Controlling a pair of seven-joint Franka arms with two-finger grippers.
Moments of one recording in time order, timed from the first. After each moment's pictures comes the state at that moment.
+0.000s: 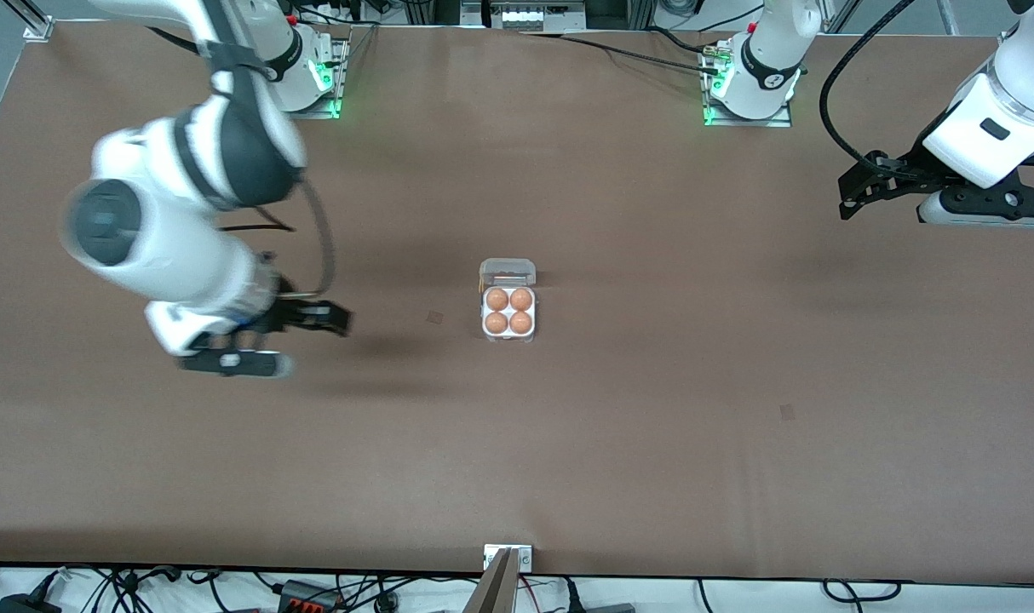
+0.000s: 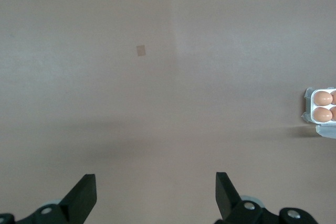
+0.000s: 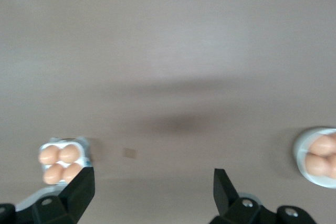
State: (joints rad) left arm 0.06 -0.01 -0.20 -1.59 0.00 1.61 -0.11; right arm 0.42 0.47 -0.20 -1.30 0.18 1.76 0.32
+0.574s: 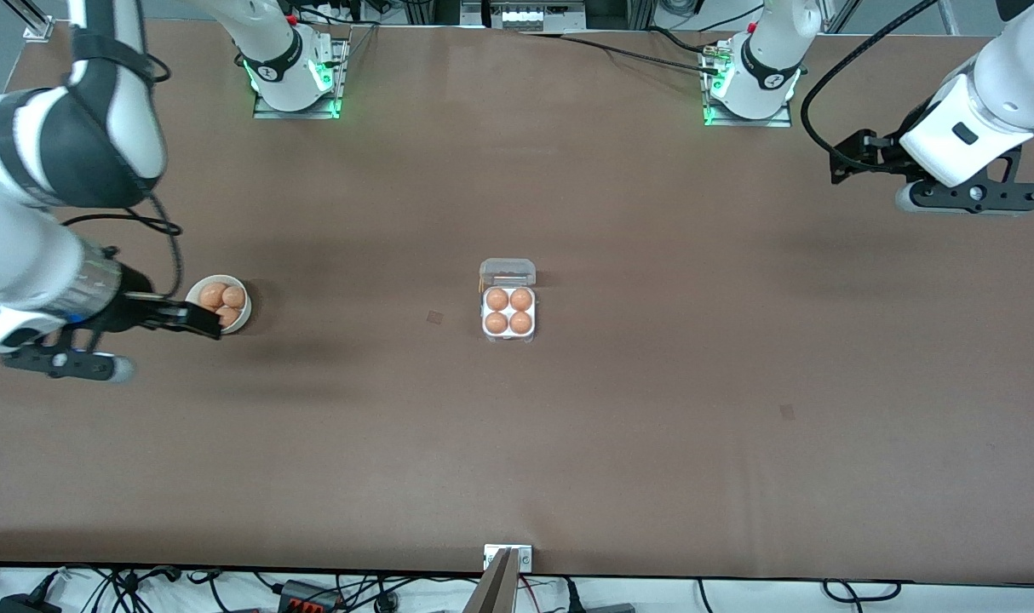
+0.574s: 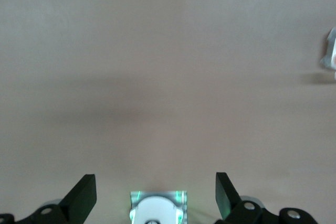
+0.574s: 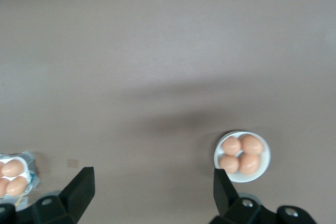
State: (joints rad) left arm 0.06 0.00 -0.19 -1.59 0.00 1.36 -0.11; right arm 0.36 0.42 -0.36 -1.30 0.18 1.71 0.15
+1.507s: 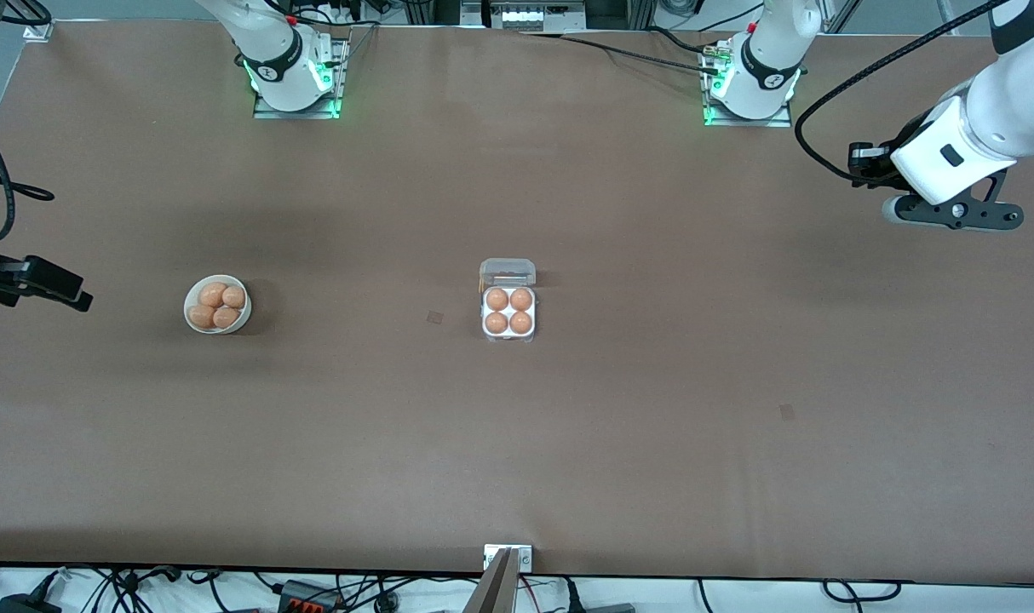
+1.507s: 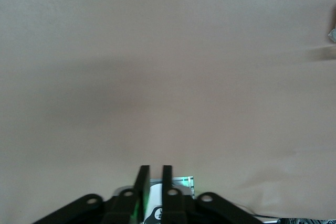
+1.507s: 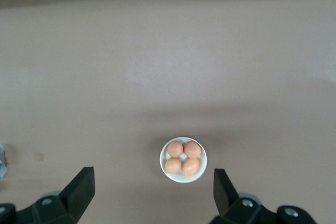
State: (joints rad) left arm 0.06 0.04 -0.19 -1.57 0.00 1.32 -0.04; right arm 0.03 0.28 -0.11 -1.33 0.05 1.67 -0.02
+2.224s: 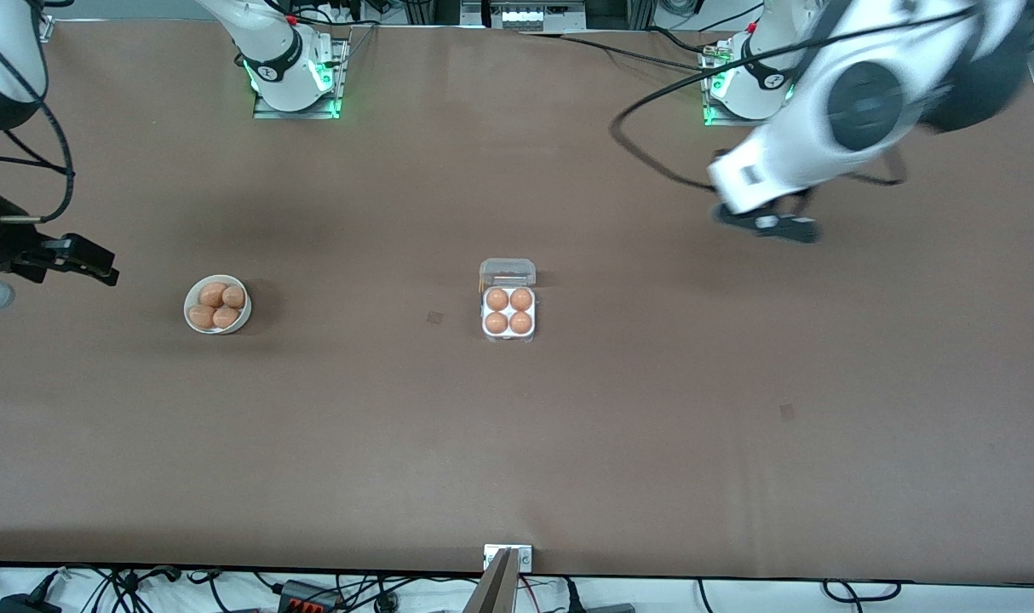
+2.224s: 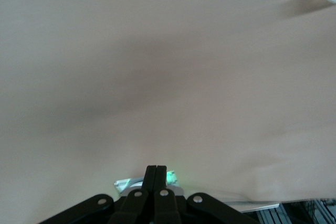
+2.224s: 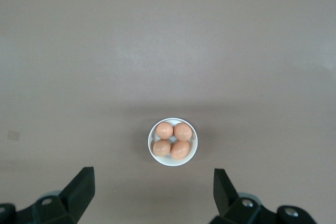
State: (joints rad) left arm 0.04 0.15 -0.51 -1.75 -0.01 1.50 -0.22; right arm 0.04 0.11 -0.09 -1.64 -0.02 1.81 -0.02
